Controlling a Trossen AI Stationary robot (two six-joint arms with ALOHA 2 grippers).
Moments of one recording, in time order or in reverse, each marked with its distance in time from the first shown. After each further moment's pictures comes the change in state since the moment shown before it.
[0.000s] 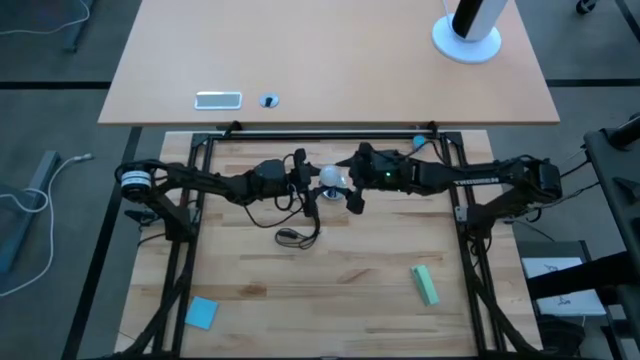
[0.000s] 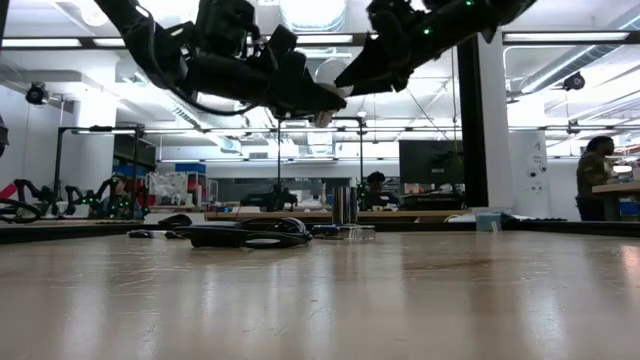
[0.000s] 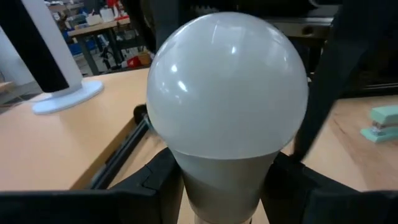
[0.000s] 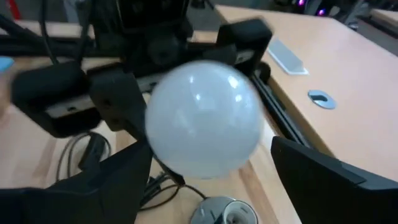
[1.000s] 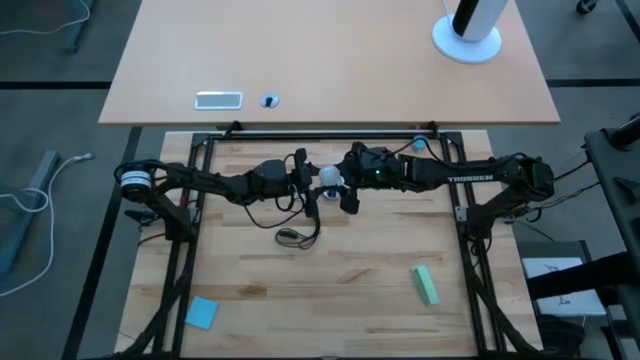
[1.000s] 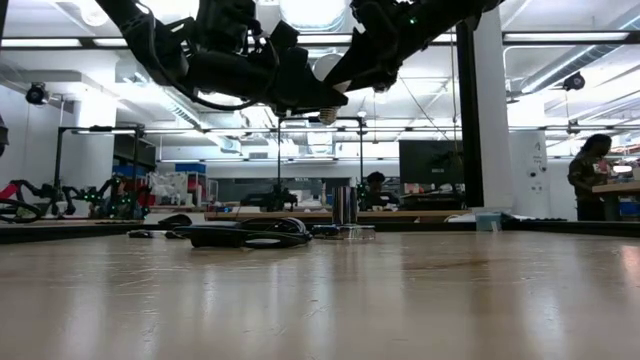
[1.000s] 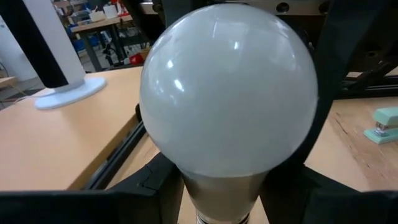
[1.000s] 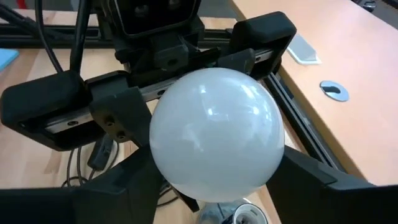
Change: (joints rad) left arm -0.007 0.000 0.000 -0.019 -0.015 -0.011; right arm -0.003 0.046 0.130 -0.139 -0.003 0.043
